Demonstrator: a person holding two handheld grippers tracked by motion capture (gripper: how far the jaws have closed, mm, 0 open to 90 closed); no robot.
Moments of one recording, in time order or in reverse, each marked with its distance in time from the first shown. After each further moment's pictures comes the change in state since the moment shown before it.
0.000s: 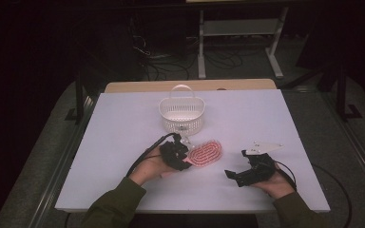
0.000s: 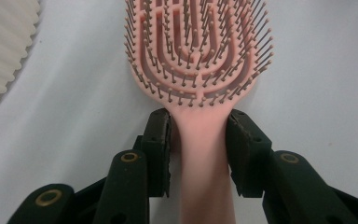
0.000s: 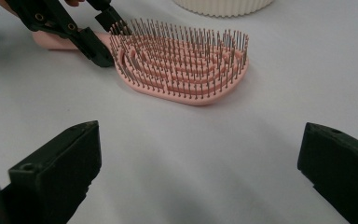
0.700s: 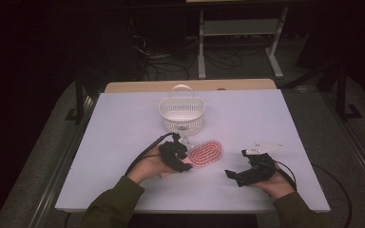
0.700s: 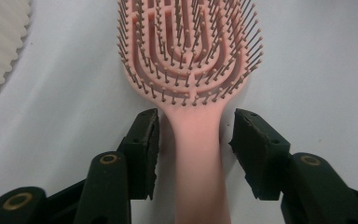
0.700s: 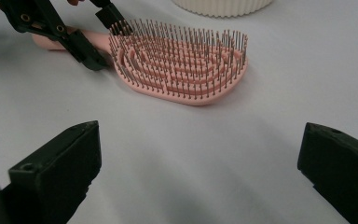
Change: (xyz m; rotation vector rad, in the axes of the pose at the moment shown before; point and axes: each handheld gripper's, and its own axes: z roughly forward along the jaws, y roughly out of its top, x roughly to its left) left arm 0.002 -0.002 -0.001 -0.012 -0.037 0.009; right arm 0.000 0.000 0.000 -0.002 -0.002 -0.001
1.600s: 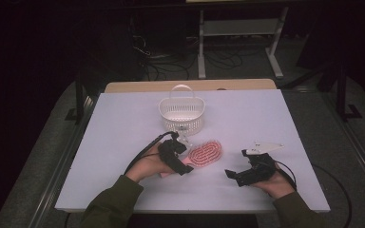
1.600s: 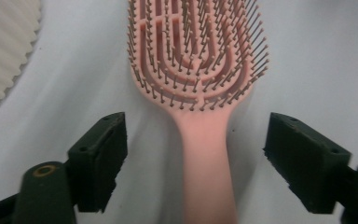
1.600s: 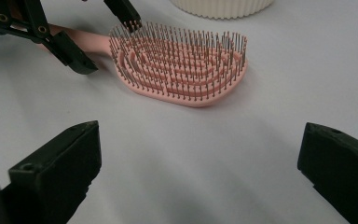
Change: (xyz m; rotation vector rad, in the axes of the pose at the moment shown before) left arm 0.004 -0.002 -0.001 -0.032 -0.010 -0.012; right arm 0.000 0.000 -0.001 -0.003 0.001 0.005
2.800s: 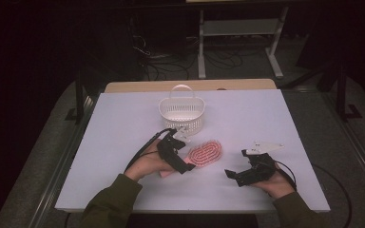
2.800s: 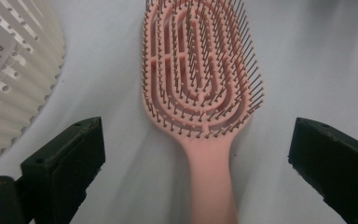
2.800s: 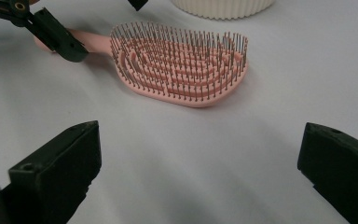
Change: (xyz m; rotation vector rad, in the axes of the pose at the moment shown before) left arm 0.004 0.002 -0.007 -0.102 0.005 0.003; right arm 0.000 0.000 0.000 -0.002 0.002 -0.001
